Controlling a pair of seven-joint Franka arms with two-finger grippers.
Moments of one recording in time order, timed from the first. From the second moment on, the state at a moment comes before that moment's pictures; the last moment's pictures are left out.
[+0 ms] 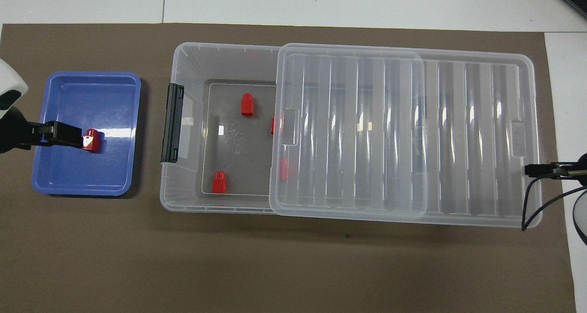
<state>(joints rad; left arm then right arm) -0.09 -0.07 0.03 -1.75 0.02 1.68 -0.02 -0.31 -0.16 0.00 -2.22 -0.02 2.16 -0.28</state>
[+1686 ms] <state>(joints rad) 0.06 0.16 0.05 -1.94 0.02 2.27 0.17 -0.07 0.01 0.02 -1.53 -0.04 1.54 0.28</state>
